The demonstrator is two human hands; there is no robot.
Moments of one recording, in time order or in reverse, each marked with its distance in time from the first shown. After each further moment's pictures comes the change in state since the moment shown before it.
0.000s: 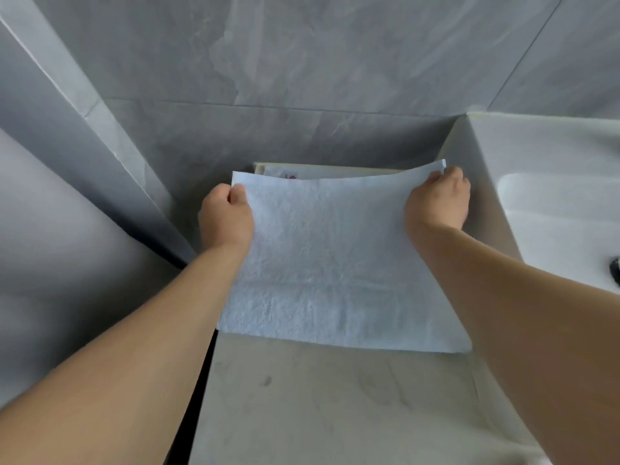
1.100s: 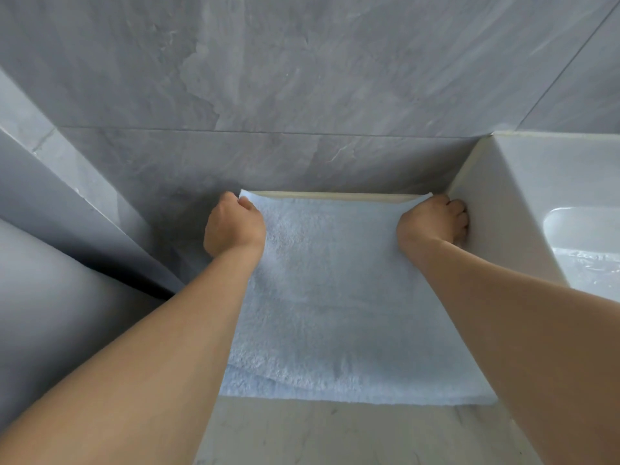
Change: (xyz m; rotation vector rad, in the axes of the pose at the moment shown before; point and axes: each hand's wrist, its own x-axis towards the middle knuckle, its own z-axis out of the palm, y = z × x) left_hand 0.075 0.006 0.069 0.424 0.012 -0.061; right_hand 0.051 0.006 0.081 -0.398 -0.081 0.132
